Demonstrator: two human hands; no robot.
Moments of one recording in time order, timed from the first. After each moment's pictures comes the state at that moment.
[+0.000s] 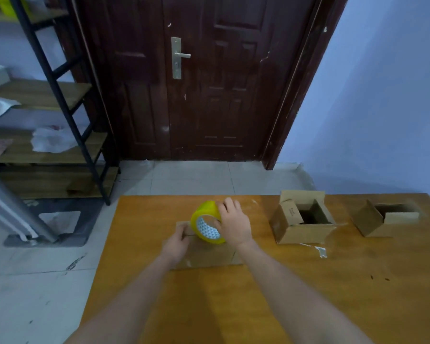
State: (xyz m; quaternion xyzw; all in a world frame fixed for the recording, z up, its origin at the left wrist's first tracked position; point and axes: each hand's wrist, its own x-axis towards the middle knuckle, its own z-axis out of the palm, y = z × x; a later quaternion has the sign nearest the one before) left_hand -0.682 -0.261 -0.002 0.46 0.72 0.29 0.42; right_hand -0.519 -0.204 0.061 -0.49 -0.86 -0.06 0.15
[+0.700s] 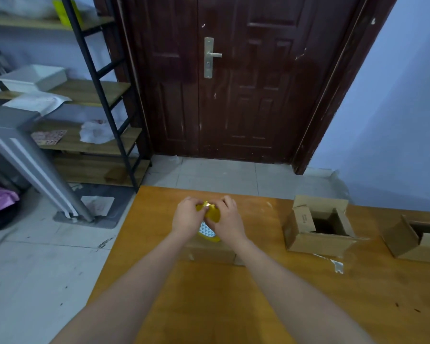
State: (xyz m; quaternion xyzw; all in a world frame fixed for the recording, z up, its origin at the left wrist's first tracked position) left_hand -0.637 -0.239 0.080 0.48 0.80 0.31 0.17; right_hand -0.521 -0.200 0.050 -0.43 -0.83 0.23 0.27
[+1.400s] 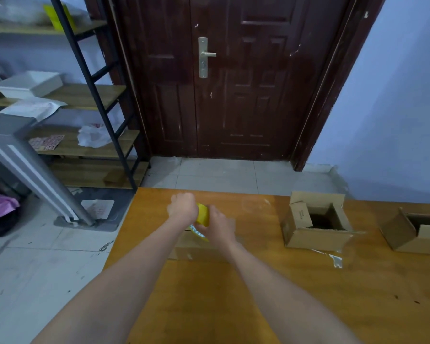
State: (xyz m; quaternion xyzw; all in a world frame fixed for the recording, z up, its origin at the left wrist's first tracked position) left_hand -0.639 -0.218 0.100 0.47 0.87 0.05 0.15; right_hand -0.532 -0.217 0.058 -0.49 -0.78 0.35 0.15
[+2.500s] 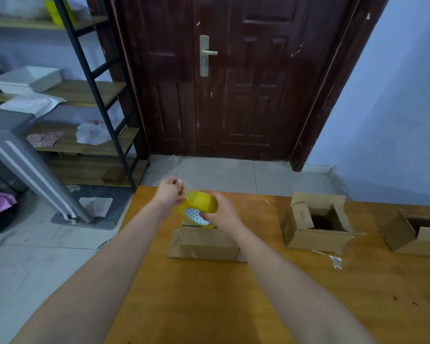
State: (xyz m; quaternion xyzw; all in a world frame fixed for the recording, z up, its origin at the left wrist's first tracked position) left_hand -0.684 -0.219 0.118 0.27 0.68 0.51 0.45; right_hand -0.528 -0.188 0.078 -0.47 -0.76 0.40 0.19
